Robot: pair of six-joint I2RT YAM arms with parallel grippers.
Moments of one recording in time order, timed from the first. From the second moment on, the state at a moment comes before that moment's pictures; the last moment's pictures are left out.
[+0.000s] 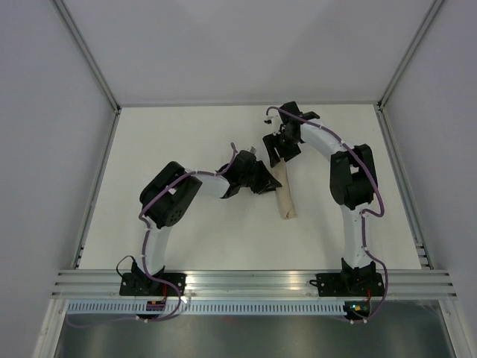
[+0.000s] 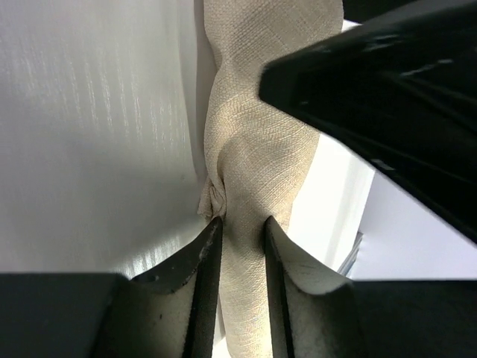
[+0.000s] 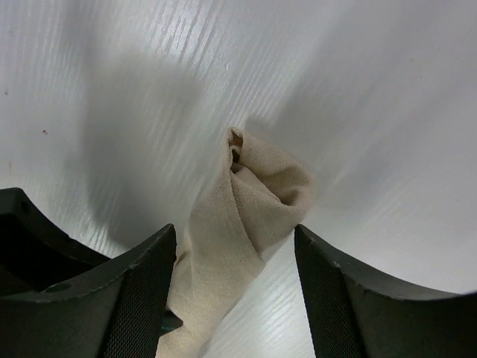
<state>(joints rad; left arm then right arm) -0.71 2.11 1.14 0.35 0.28 -1.14 0.34 2.21 1.82 -0.82 -0.21 -0.09</state>
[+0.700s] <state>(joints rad) -0.71 2.09 1.23 0.12 0.26 -1.01 0.19 1.97 1.70 -0.91 -0.47 -0.15</state>
